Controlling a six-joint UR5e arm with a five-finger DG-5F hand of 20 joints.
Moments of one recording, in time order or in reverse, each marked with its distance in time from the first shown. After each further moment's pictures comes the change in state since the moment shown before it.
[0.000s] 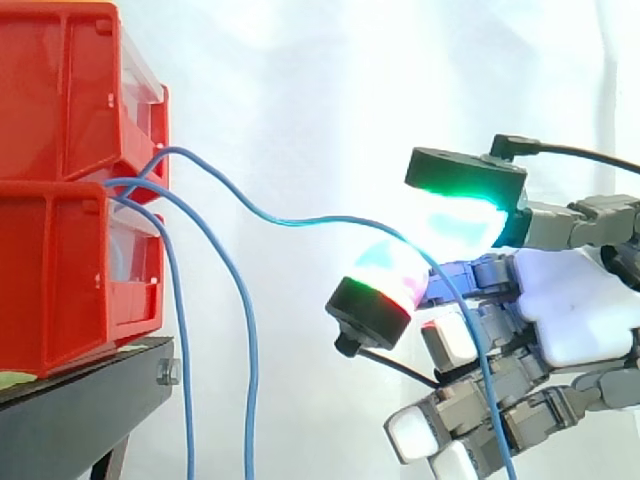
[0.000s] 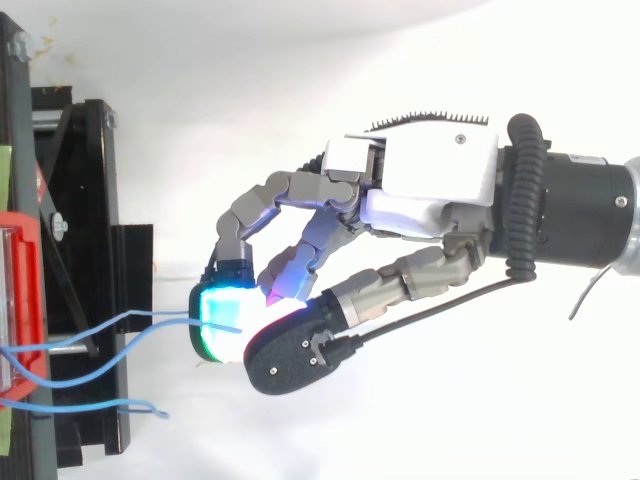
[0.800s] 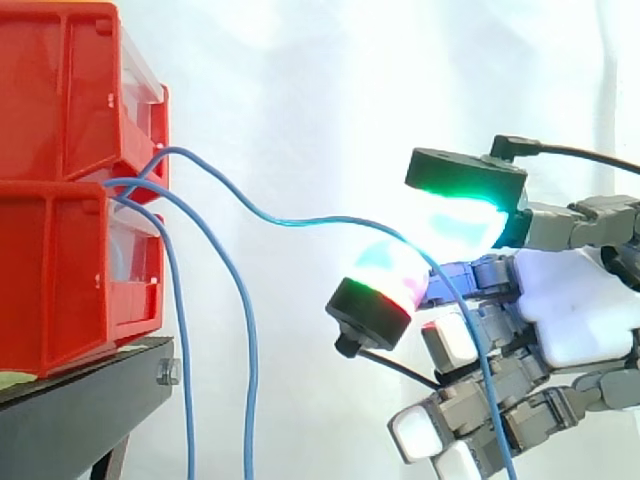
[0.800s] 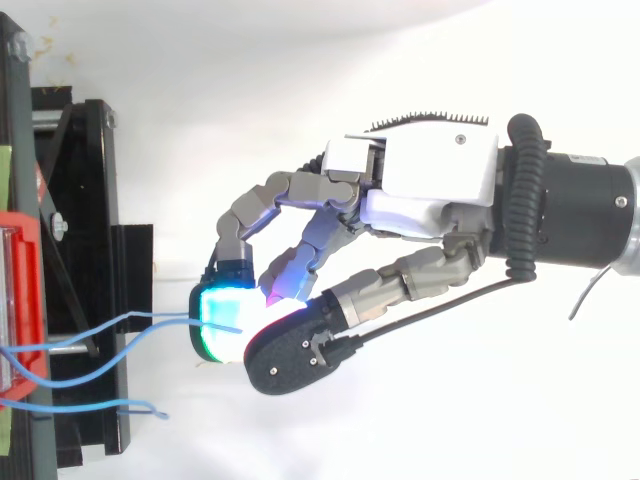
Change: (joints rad) arm 0.000 0.000 0.000 0.000 0.000 0.000
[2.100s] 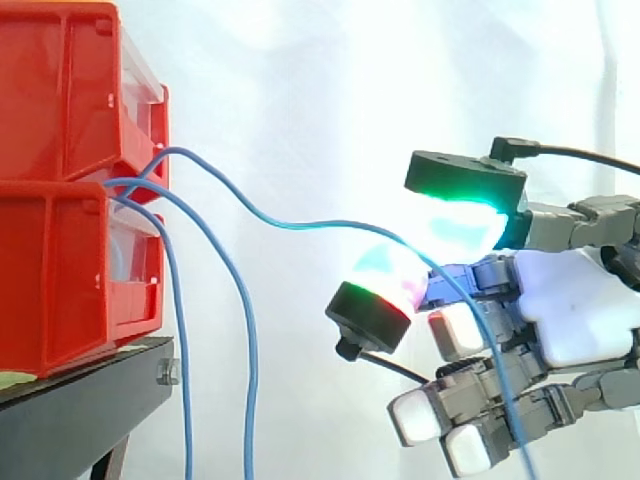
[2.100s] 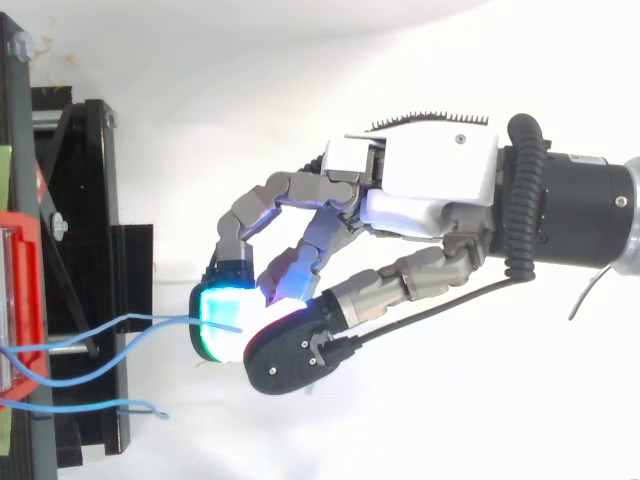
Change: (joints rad) arm 0.000 0.000 0.000 0.000 0.000 0.000
